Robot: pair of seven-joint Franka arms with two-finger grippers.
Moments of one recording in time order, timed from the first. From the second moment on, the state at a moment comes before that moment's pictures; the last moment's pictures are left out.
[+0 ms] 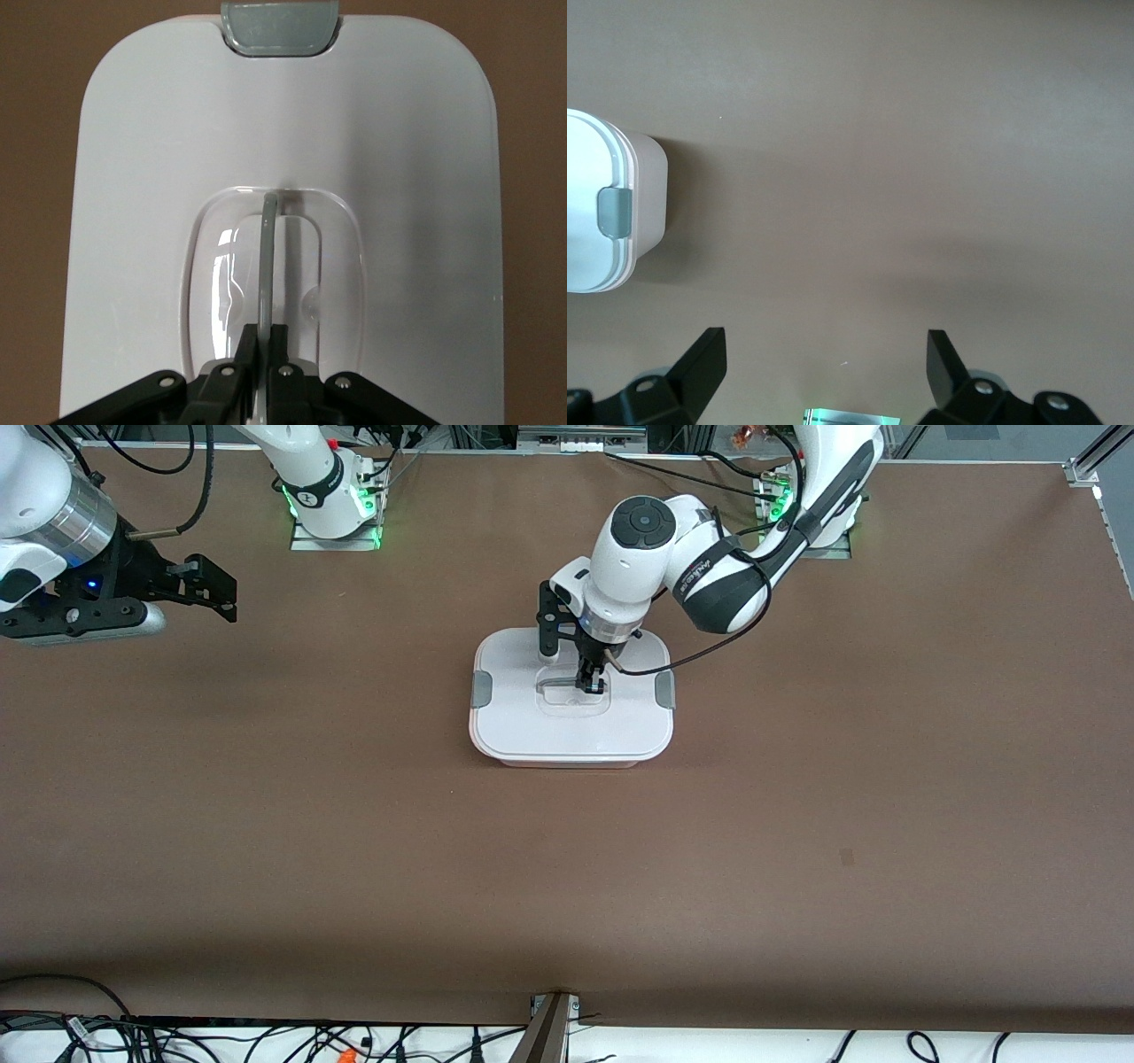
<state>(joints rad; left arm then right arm) -0.19 0.46 -0.65 -1.81 0.27 2.36 0.58 0.19 0.01 0.00 -1.55 -0.02 1.50 0.05</state>
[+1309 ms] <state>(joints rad) -0.20 0.47 -0.65 -1.81 0.27 2.38 0.55 0.19 0.01 0.00 -1.55 -0.02 1.50 0.05</state>
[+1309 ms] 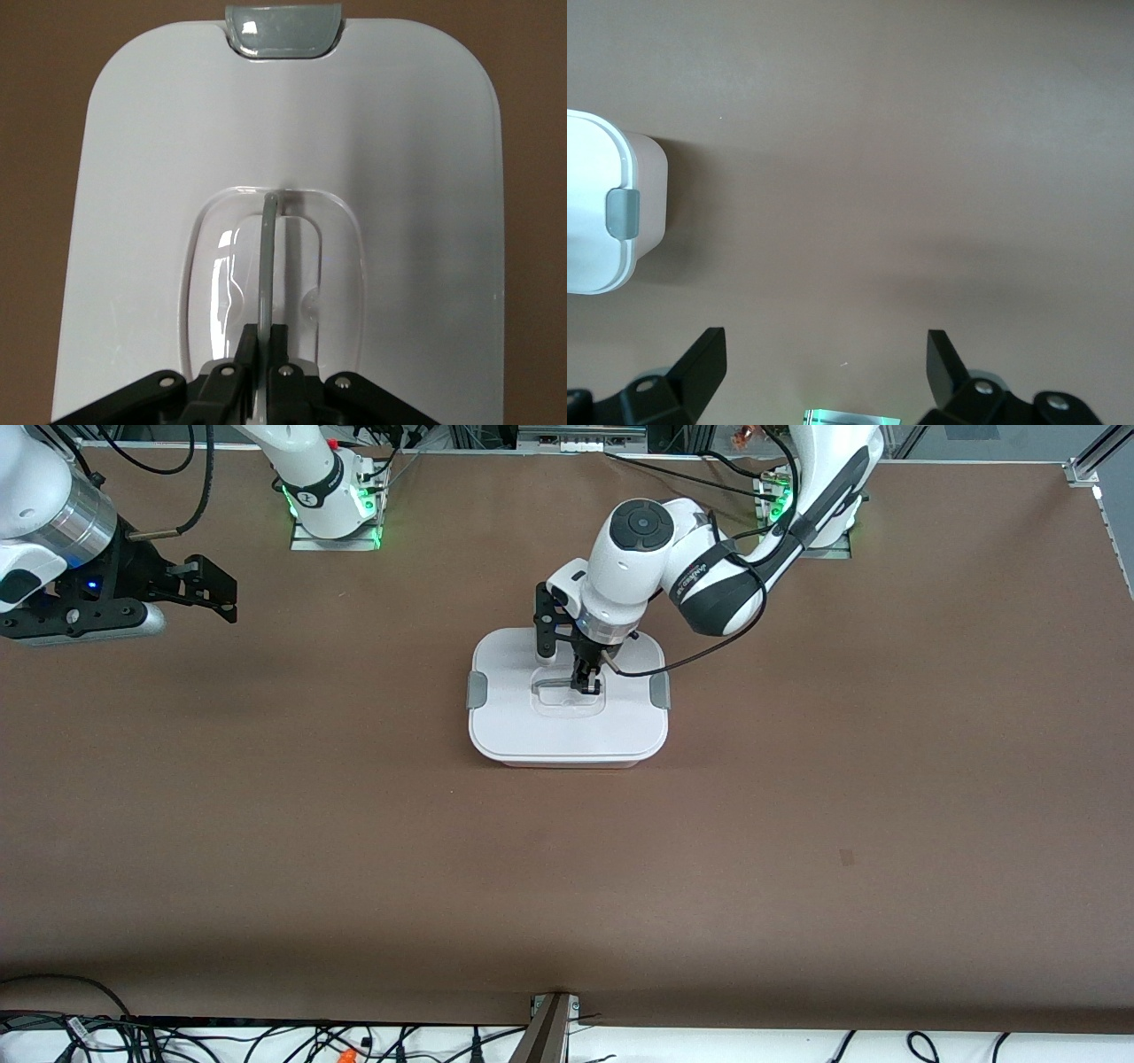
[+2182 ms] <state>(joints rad) -0.16 0.36 -0.64 -1.76 0.20 2.14 0.48 0.19 0.01 0.00 -1.55 -0.02 1.50 0.05</state>
